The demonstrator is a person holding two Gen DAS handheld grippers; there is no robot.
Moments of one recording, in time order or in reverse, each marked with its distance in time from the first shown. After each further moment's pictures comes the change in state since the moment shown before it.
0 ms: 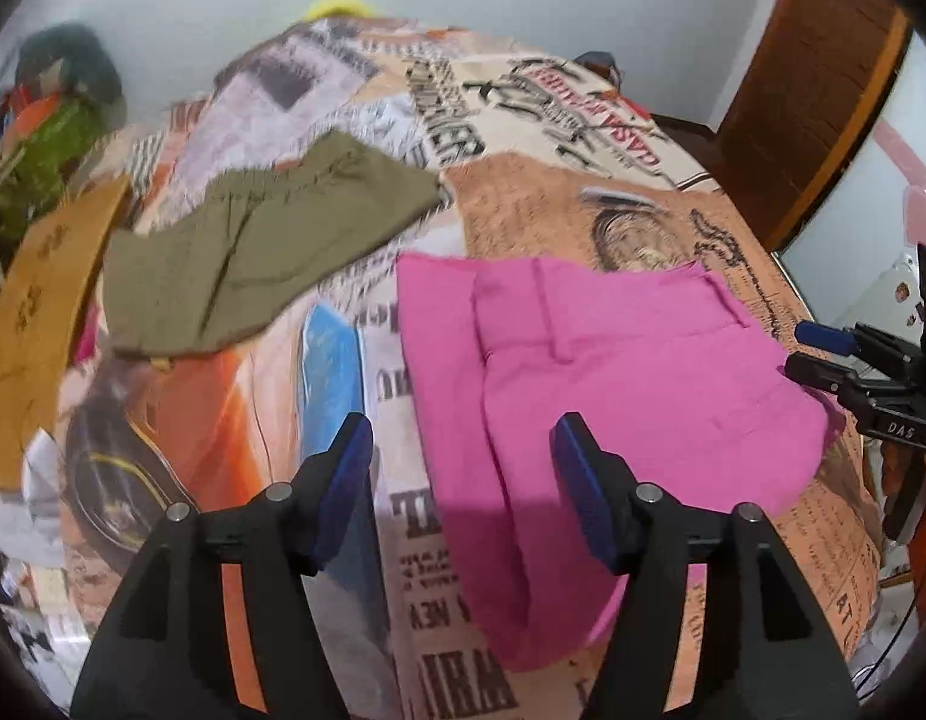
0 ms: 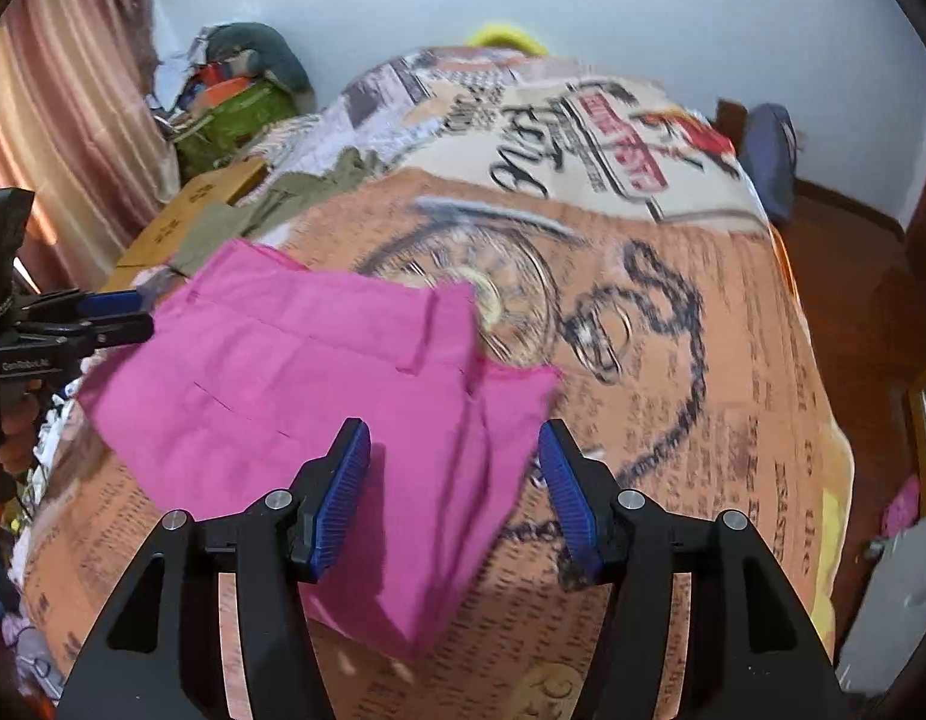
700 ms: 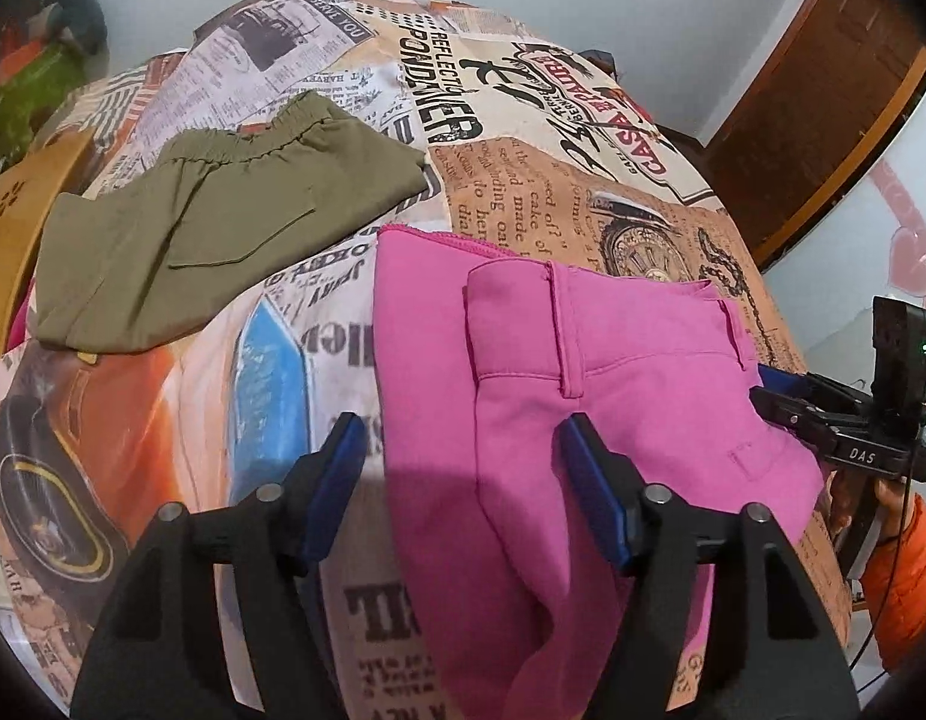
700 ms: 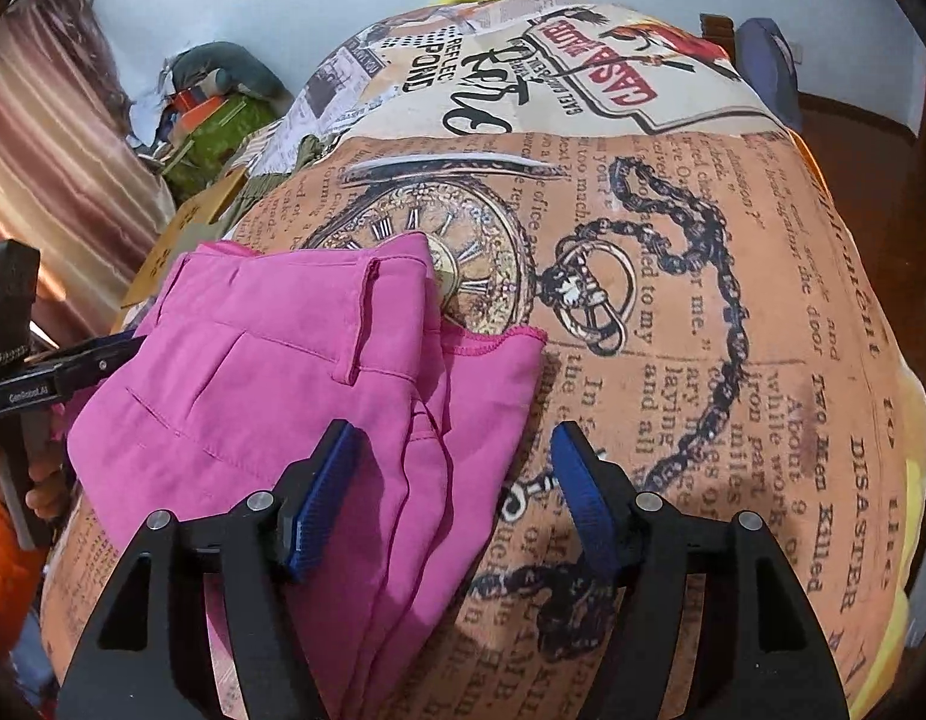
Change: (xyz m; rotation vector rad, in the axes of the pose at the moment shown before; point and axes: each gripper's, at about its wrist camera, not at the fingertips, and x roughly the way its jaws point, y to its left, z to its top) left arm 0.043 0.003 0.022 -0.067 0.024 -0.106; right arm 0.036 -0.032 0.002 0.139 0.040 0.128
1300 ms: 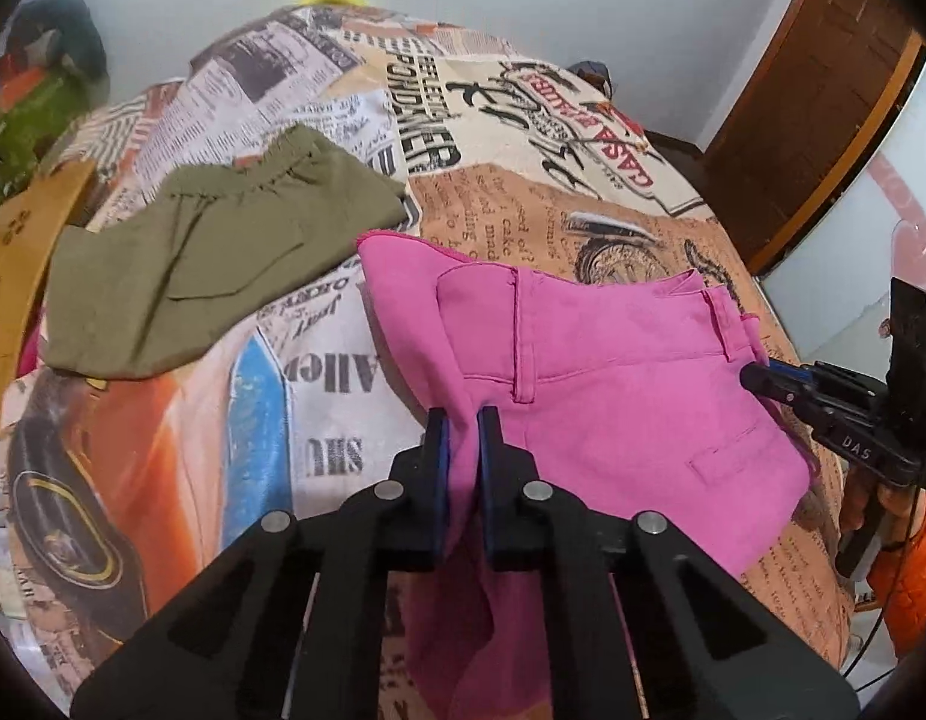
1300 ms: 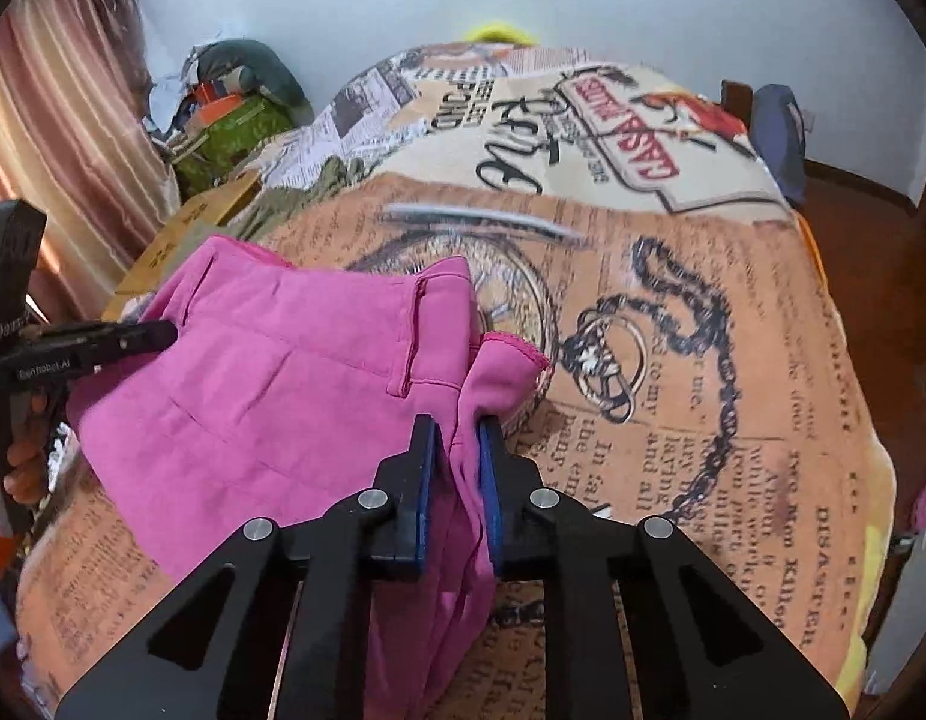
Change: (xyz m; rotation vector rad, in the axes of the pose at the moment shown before) left arm -0.016 -0.017 0.005 0.032 -0.052 0.035; right arm -0.020 0.020 0.014 -0.096 -0.091 -0.056
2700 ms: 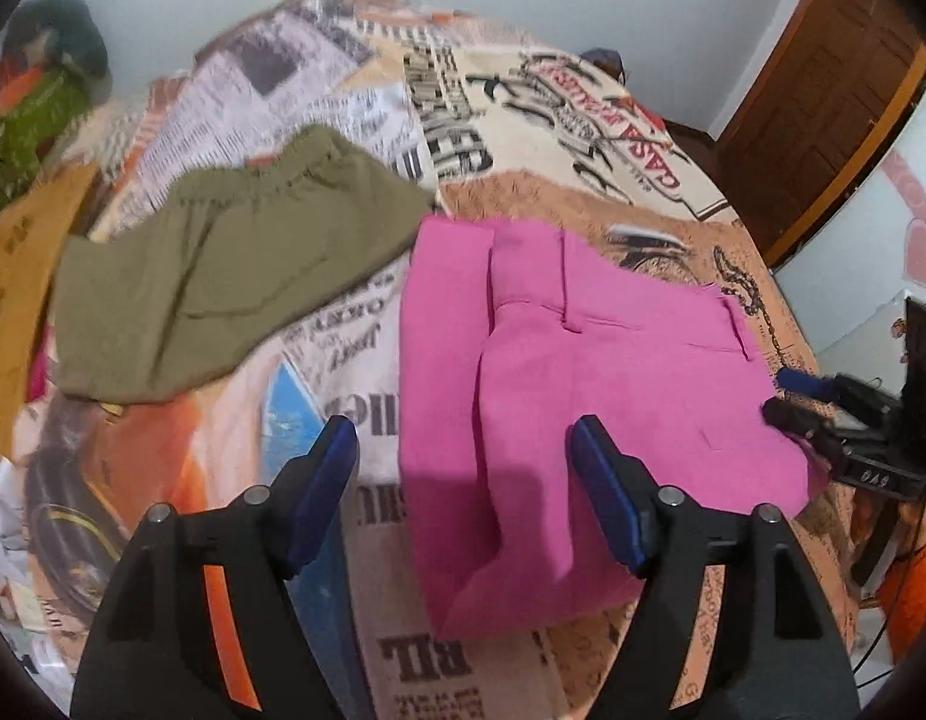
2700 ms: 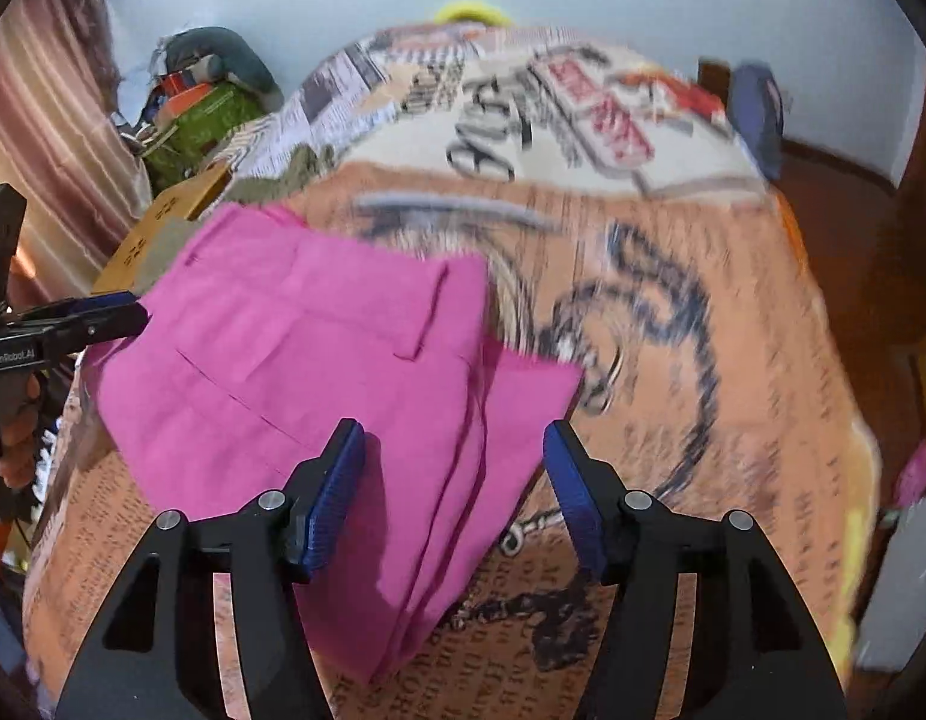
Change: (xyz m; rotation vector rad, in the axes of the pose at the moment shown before) left arm 0.020 0.022 0.021 -0.008 0.063 0.010; right arm 0.018 -0.007 -0.002 0.075 0.088 -0.039
